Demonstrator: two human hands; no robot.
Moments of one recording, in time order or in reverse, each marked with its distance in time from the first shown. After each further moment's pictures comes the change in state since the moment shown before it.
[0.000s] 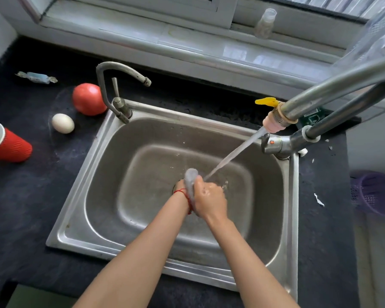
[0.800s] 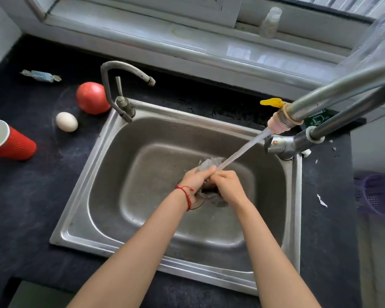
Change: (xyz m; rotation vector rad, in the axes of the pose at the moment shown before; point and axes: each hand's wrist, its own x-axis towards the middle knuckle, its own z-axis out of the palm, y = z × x) left_hand -0.028 0.025 0.003 -0.178 -0.282 0.199; right_hand 0.034 0.017 -0.037 0.412 -0.211 0.067
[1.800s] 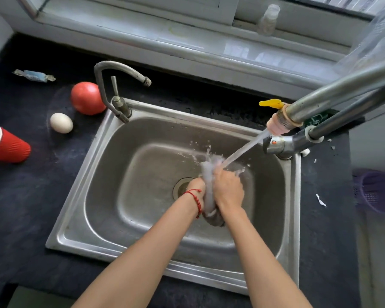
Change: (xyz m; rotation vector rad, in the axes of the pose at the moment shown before) left_hand 0.015 -0.017 0.009 -0.010 0.157 -0.238; right_hand -0.006 -0.008 0.012 -0.451 0.329 0.068
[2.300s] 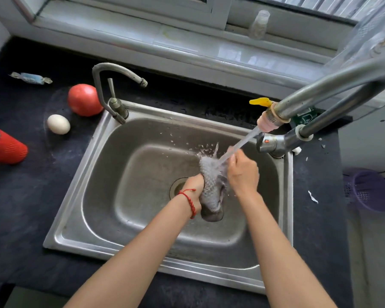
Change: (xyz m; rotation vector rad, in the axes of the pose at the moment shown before) left_hand -0.025 0.000 0.005 -0.098 -0.144 0.107; right_hand 0.022 0.009 -0.043 0.041 0.224 -0.207
